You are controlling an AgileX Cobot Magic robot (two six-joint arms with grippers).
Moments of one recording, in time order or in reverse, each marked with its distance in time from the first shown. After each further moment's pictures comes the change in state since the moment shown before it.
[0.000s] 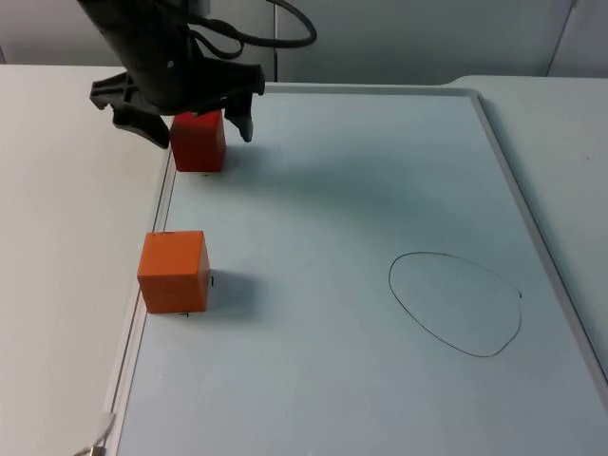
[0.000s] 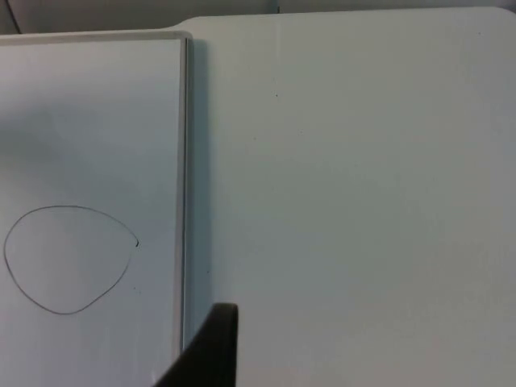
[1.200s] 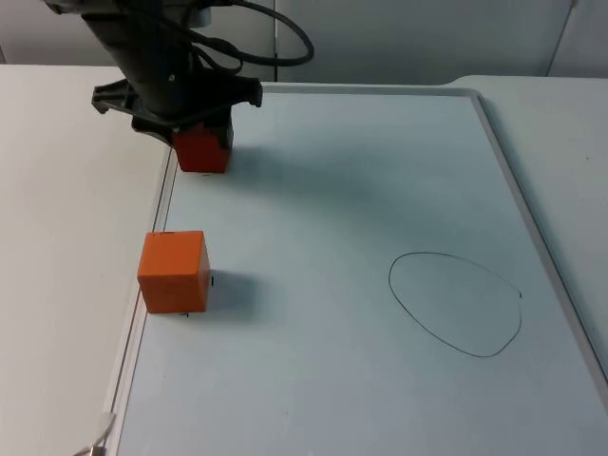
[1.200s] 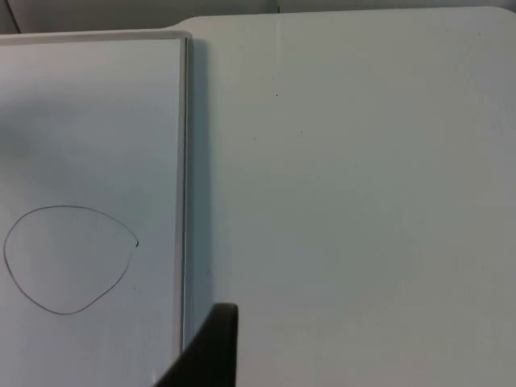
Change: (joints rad) right arm 0.000 0.000 0.000 0.000 0.000 0.000; left arm 0.000 0.031 0.000 0.041 -0.072 -0.003
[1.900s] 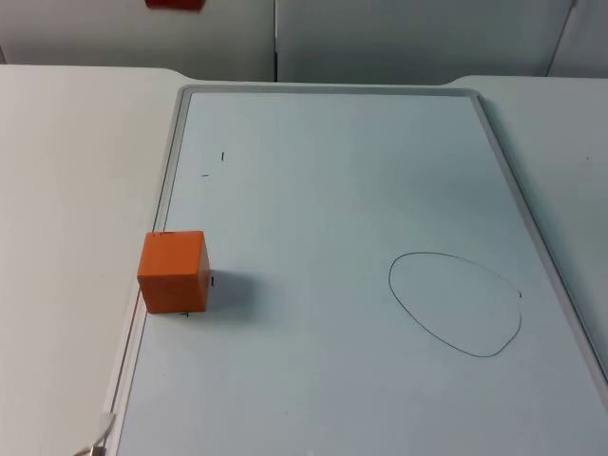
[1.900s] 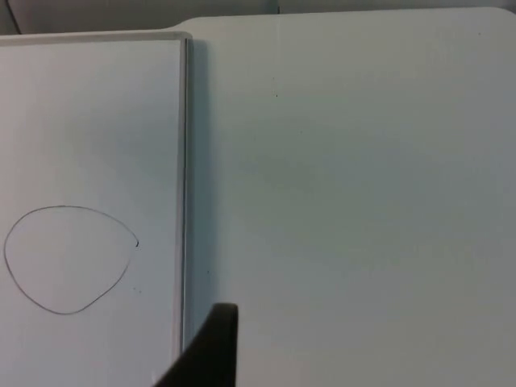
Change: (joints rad) right arm 0.000 0.000 0.000 0.000 0.000 0.000; left arm -0.008 -0.412 0.000 0.037 0.201 0.098
